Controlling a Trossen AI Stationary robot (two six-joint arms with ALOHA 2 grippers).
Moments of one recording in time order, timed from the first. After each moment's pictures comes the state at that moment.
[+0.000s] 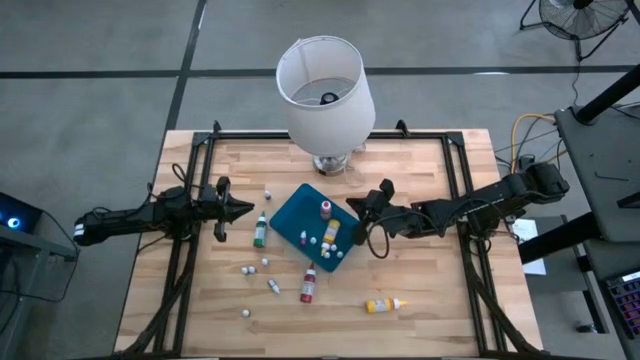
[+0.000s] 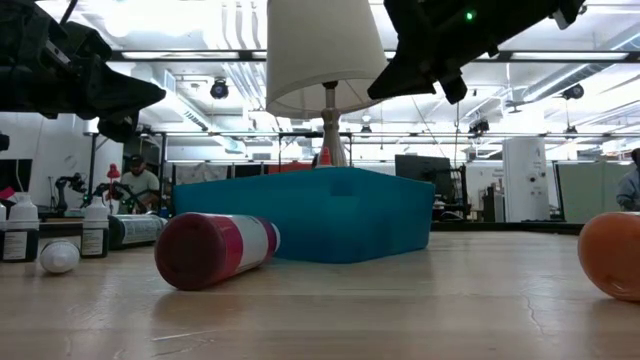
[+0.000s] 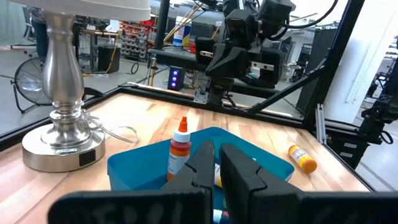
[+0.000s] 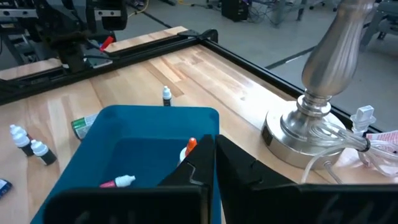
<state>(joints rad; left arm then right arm) 0.12 0.06 0.01 0.02 0.04 -0.18 0.21 1.41 0.78 0.18 0.72 0.40</state>
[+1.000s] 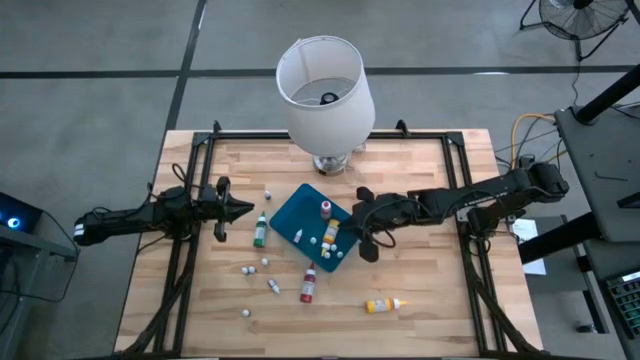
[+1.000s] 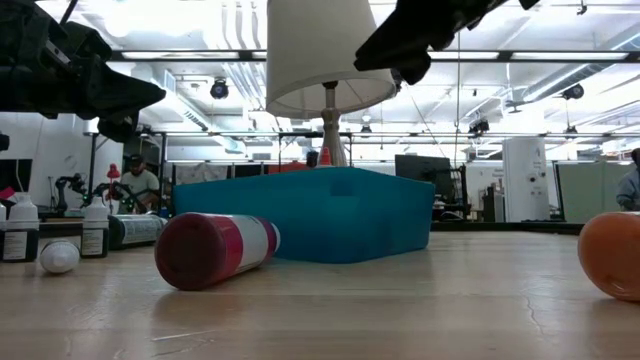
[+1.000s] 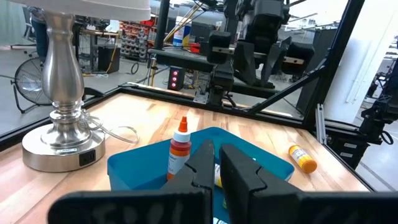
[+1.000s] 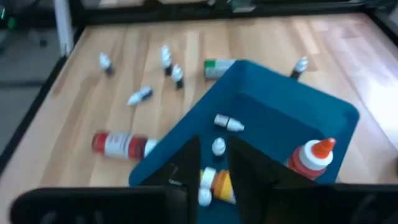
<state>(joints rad) 0.12 0.05 0.01 0.02 0.04 -0.18 0.14 1.41 0.96 -0.11 0.06 0.15</state>
